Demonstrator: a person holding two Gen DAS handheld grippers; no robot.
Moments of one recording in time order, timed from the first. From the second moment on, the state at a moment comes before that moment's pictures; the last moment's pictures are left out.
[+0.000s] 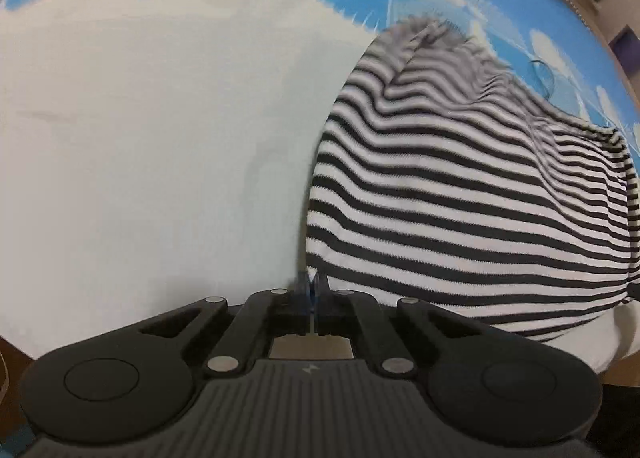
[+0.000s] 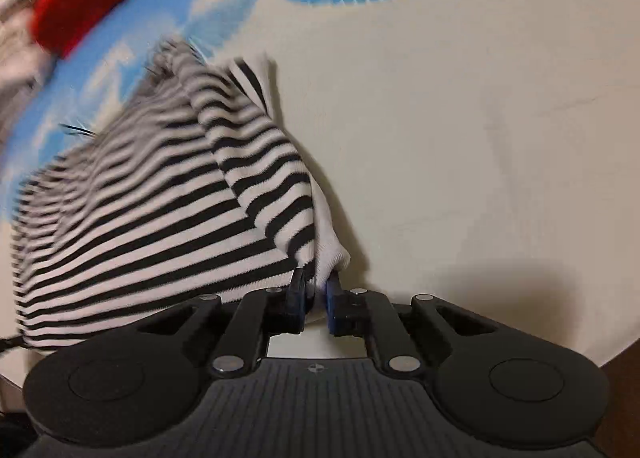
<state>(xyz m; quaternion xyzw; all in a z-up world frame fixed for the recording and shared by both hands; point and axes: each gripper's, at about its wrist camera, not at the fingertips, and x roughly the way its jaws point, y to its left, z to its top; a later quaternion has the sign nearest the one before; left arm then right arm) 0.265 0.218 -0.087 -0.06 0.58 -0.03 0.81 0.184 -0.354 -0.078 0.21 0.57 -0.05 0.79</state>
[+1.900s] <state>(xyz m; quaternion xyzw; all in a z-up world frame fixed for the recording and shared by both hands) 0.270 0.246 -0.137 -0.34 0.62 0.05 0.71 0.171 -0.350 -0.040 0.13 0.47 -0.07 0.87</state>
